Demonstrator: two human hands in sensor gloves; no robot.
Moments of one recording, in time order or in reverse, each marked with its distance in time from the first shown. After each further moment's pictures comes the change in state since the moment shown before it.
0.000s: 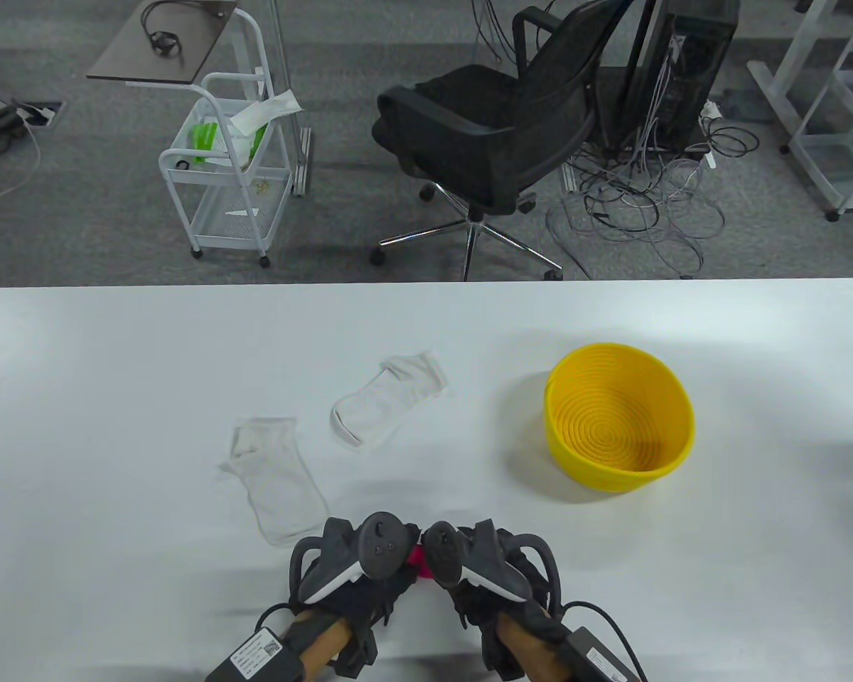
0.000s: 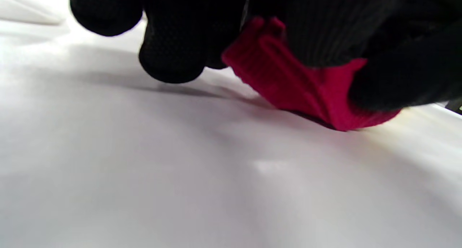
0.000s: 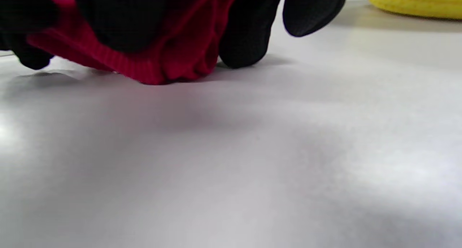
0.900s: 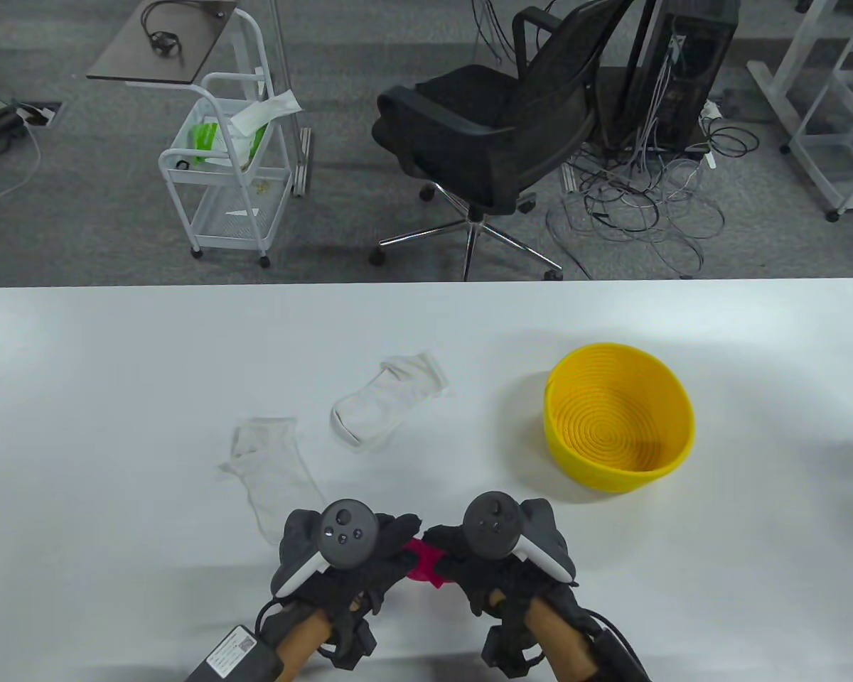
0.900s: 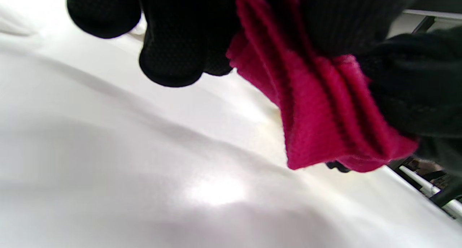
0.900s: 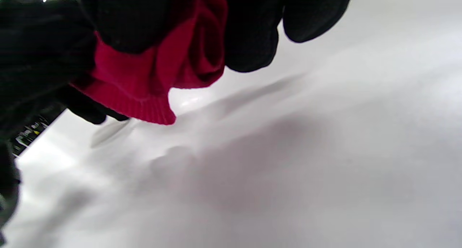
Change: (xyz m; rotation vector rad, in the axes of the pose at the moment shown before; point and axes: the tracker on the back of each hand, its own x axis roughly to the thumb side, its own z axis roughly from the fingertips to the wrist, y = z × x) left_hand -0.021 0.025 0.007 0.081 -0.092 0.285; right_hand -0.032 -0.024 0.004 0.075 -0.121 -0.507
